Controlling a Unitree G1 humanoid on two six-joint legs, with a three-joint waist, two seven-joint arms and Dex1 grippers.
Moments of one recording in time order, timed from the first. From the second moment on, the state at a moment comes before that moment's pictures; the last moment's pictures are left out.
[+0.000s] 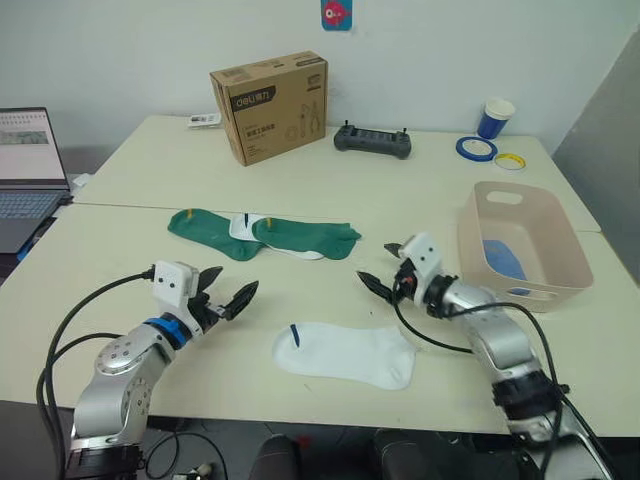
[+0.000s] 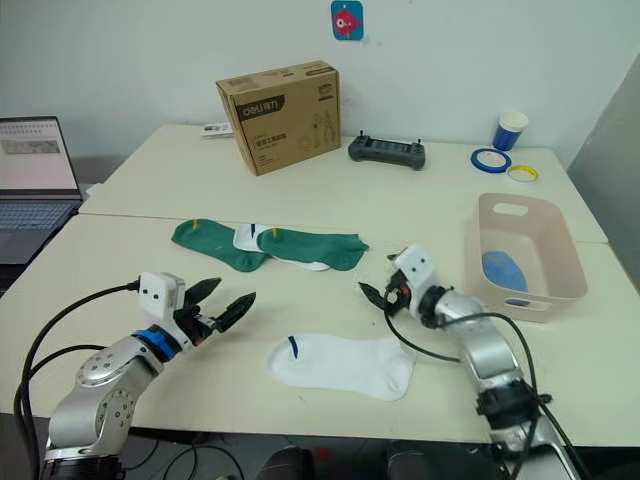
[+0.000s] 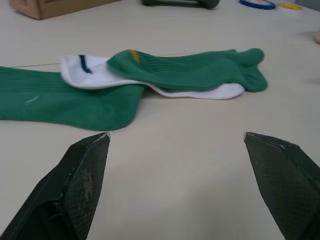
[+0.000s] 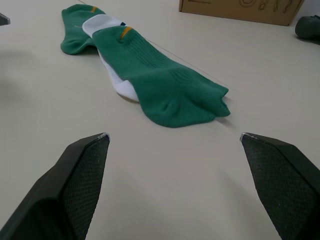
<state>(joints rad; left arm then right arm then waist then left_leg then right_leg) -0.04 0.50 0.24 -0.14 -0.45 0.34 -0.65 -0.46 -0.30 0.18 0.10 0.14 0.29 0.58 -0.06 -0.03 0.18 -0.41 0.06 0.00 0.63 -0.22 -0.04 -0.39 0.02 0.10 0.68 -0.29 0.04</state>
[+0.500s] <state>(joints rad) -0.12 0.53 0.12 -0.43 -0.51 0.47 -0.67 -1.02 -0.11 0.13 1.00 0.07 0.18 0.55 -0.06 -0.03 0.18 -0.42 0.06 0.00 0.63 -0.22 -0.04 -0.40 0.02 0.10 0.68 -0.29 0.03</state>
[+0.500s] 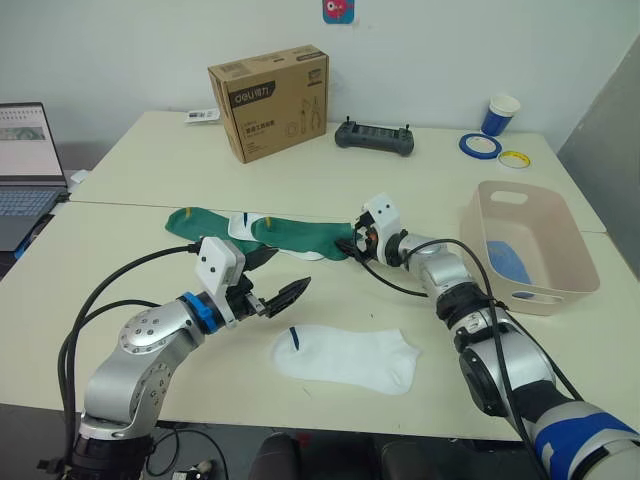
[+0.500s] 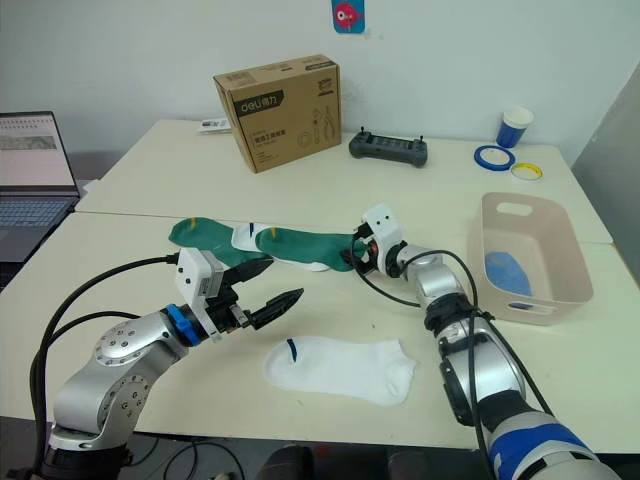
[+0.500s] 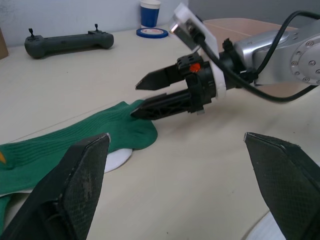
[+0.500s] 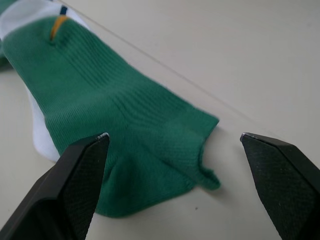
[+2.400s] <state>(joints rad) -0.16 0.56 0.08 -0.28 -0.41 0.46 -0.67 -0.69 -0.31 0.03 0.22 0.10 0.45 0.46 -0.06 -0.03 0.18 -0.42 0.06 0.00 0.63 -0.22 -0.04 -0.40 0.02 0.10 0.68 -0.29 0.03</state>
